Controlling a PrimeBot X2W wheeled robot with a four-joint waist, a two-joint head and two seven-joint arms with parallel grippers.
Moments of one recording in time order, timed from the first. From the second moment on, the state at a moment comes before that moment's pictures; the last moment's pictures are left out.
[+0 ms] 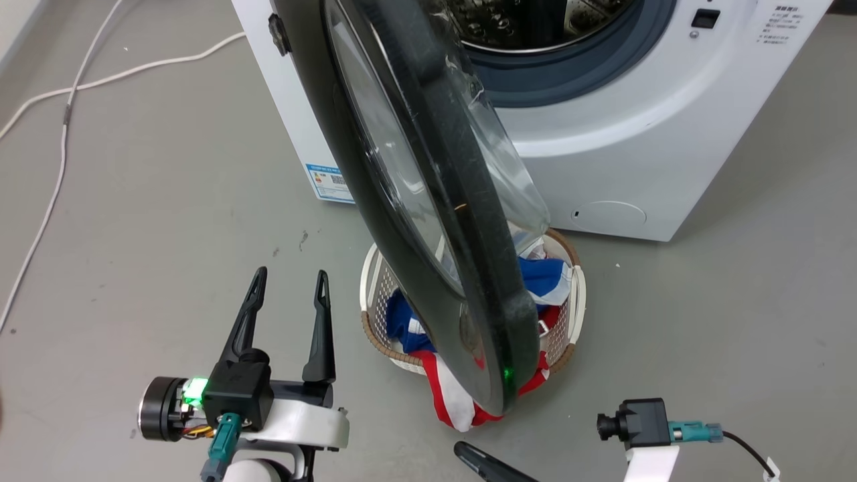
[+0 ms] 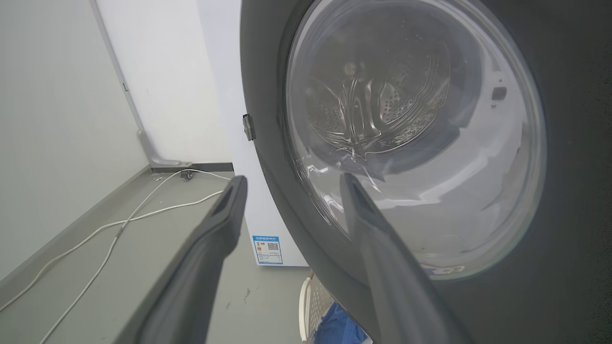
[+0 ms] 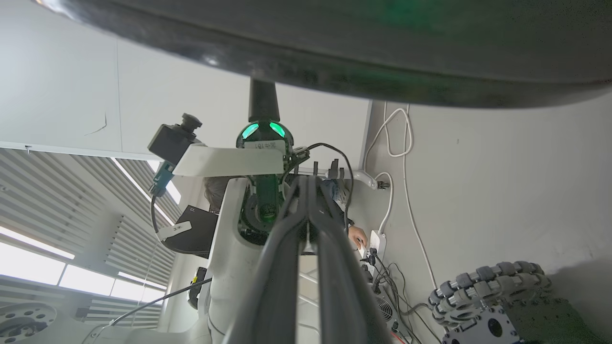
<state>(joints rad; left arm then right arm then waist) -0.07 0.05 -0.15 0.00 -0.03 0.07 -0.26 0.02 -0.29 0.62 -0.16 1.51 0.13 0.27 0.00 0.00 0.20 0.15</state>
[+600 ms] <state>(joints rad) 0.01 0.05 -0.11 0.01 -0.02 0.07 -0.26 0.06 -0.36 0.54 -0.33 1.50 0.13 0.11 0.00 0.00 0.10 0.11</state>
